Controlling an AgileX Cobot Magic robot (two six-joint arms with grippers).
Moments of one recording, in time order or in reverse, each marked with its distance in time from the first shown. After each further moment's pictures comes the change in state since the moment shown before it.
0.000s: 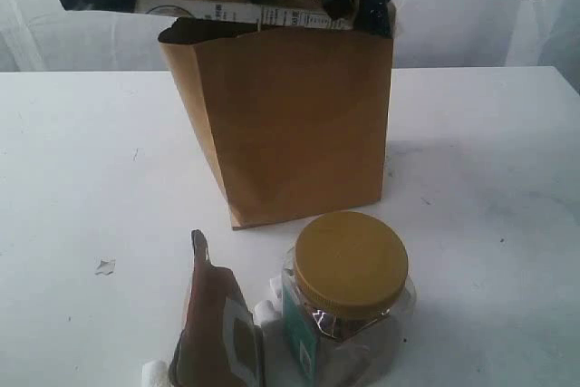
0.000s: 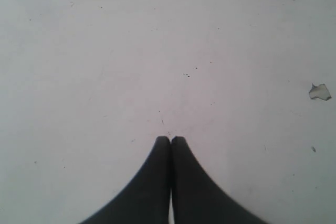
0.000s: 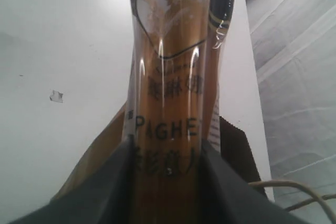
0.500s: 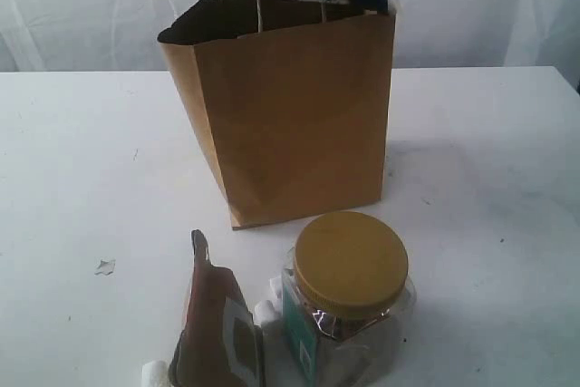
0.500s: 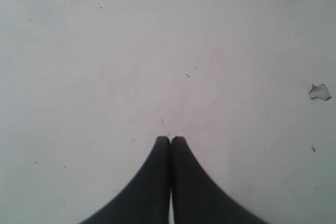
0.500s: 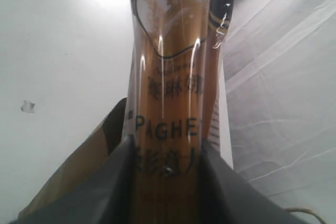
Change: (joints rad) left arm 0.000 0.000 0.000 0.000 0.000 0.000; right arm 0.011 -0.049 0.000 0.000 -0.063 -0.022
